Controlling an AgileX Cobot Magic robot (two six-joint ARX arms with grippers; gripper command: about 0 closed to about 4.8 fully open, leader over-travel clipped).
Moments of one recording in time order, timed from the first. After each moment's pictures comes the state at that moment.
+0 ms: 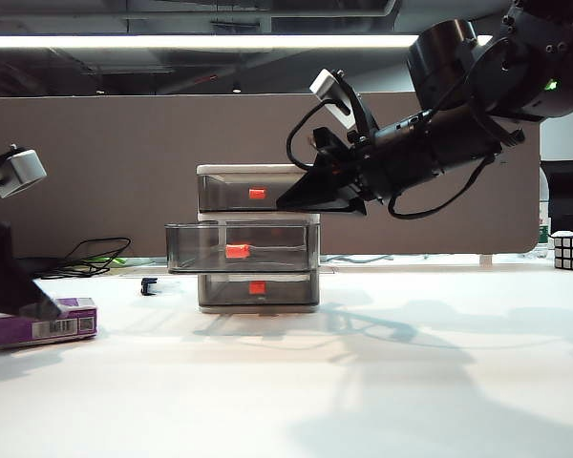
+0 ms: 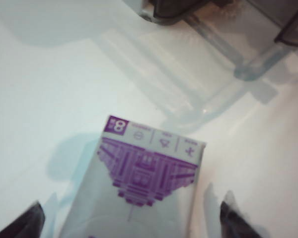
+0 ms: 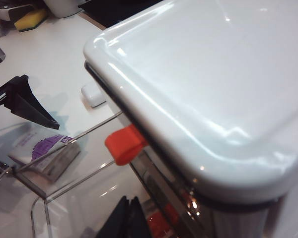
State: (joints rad) left arm 0.07 1.46 0.53 0.06 0.69 0.56; right arm 0.41 1.81 0.98 0.47 -0.63 0.00
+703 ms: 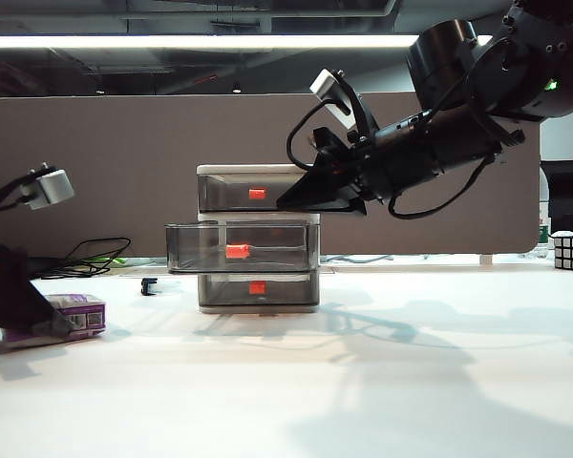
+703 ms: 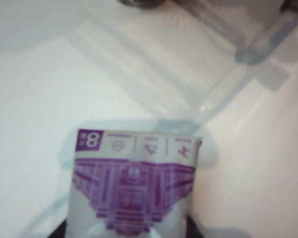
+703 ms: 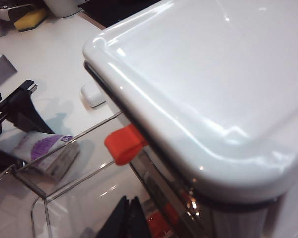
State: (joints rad) left arm 0.00 1.53 0.55 0.09 0.62 0.64; right arm 0.41 1.81 0.98 0.47 -0.63 0.00
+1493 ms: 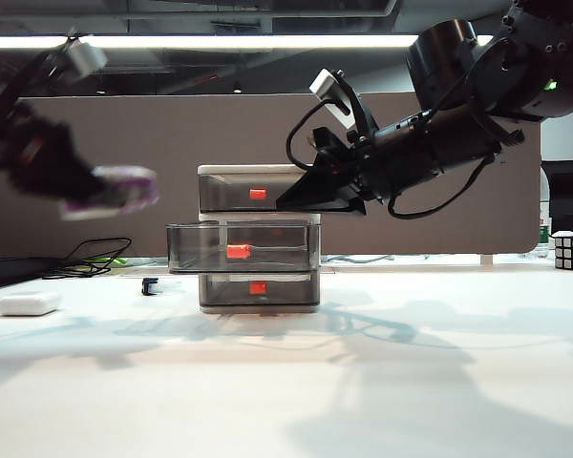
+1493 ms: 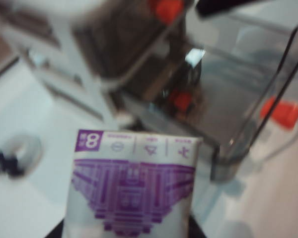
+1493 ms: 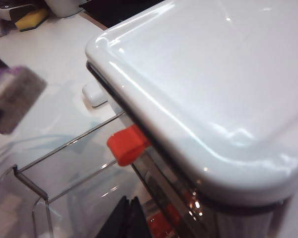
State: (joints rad) left arm -0.12 1.29 0.68 0.02 0.63 0.63; right arm 0.41 1.81 0.98 0.47 -0.63 0.00
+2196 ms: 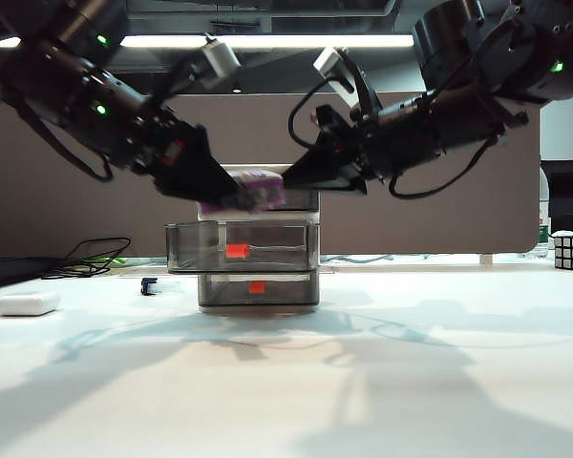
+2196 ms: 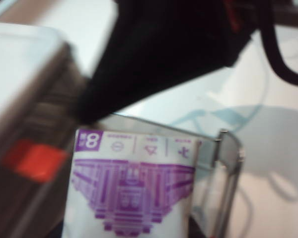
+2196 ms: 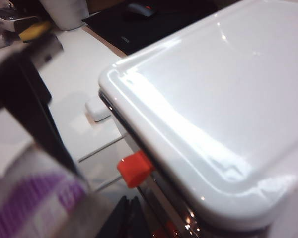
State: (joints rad) left arm -0.39 1.57 0.93 0.02 0.63 0.63; right arm 0.41 1.77 0.98 0.48 -0.63 0.00
